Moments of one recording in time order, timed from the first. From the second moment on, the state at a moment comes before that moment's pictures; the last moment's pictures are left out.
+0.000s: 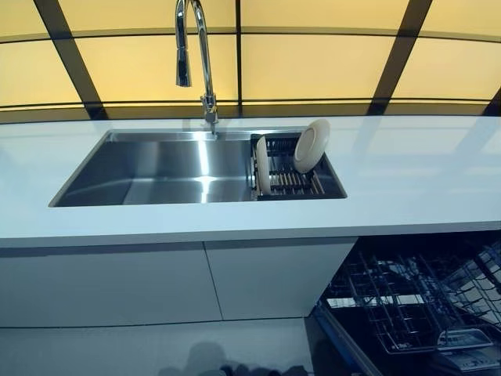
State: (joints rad) left arm -0.06 0.25 -0.21 1.26 -0.13 0.25 0.08; right arm -0.08 -0.28 0.33 1.20 -0.04 0.18 0.01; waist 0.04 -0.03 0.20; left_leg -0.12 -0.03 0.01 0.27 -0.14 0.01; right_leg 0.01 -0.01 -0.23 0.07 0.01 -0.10
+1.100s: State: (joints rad) left arm 0.01 0.41 -0.21 1.07 0.03 0.29 -0.01; right arm -0.30 -0.70 0.24 0.05 0.74 0.34 0.98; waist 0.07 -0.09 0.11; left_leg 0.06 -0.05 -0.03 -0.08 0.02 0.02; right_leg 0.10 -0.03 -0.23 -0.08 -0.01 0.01
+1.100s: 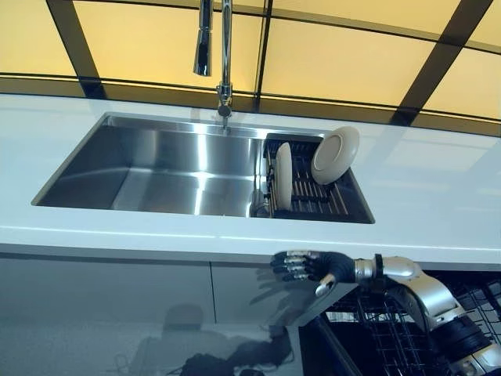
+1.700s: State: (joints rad) left arm -0.02 0.40 -0.24 1.10 0.10 0.27 -0.05; right arm -0.70 -0.72 -0.07 0.31 1.28 0.14 0.05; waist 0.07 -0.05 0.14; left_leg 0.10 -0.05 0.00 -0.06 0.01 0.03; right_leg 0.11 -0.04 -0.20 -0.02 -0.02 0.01
